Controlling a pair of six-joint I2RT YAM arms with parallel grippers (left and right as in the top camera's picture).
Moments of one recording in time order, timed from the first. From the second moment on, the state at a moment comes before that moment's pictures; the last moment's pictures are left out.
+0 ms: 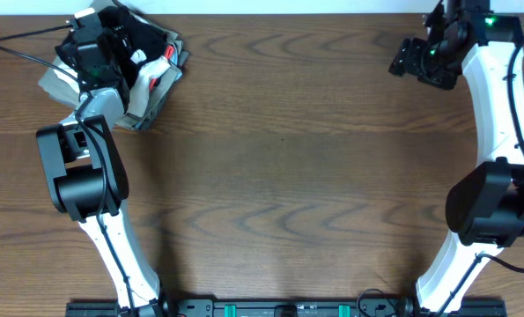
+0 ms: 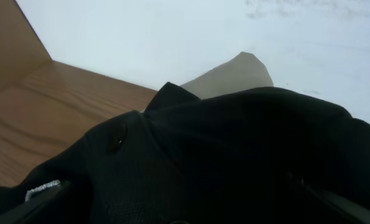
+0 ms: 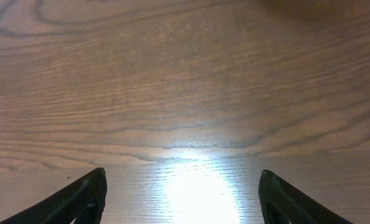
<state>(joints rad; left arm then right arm) 0.22 2.29 1.54 0.37 -0.20 -0.06 -0.06 2.04 1.99 -1.16 -0.18 0.21</state>
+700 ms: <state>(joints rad) 0.21 1.80 1.46 -0.04 -0.15 -0.04 -0.05 2.04 1.99 -0.98 -0.18 0.14</state>
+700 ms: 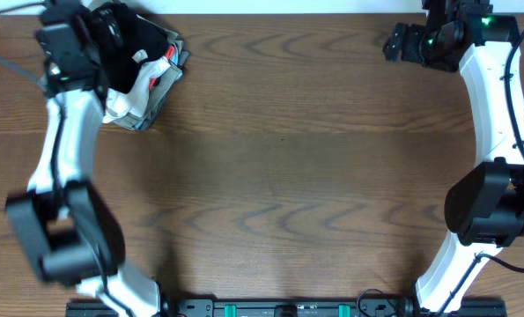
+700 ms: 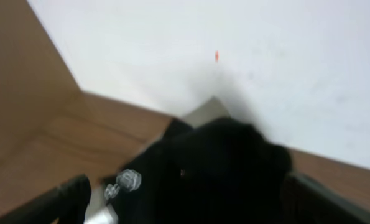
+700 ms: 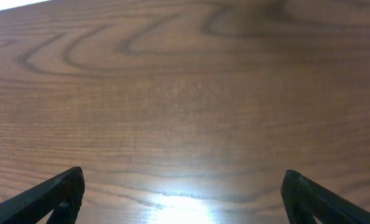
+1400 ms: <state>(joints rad) 0.19 1.48 1.47 -0.51 -0.14 -0.04 0.11 1.72 2.14 -0.97 -0.24 -0.02</state>
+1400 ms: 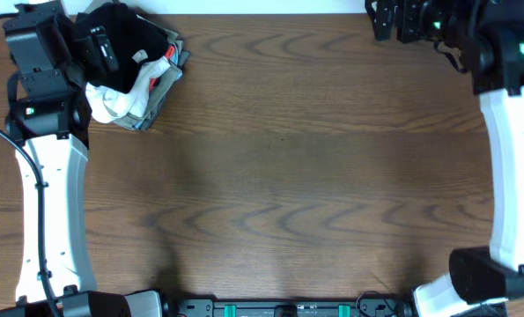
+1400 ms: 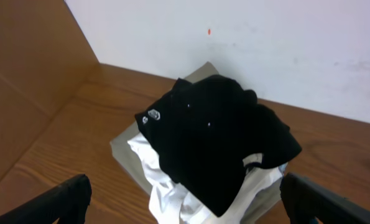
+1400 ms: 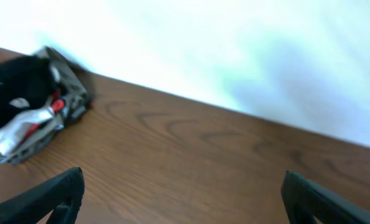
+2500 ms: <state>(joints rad) 0.19 1.48 1.46 -0.52 -0.14 -0.04 0.04 1.04 1.03 -0.44 -0.20 -0.07</state>
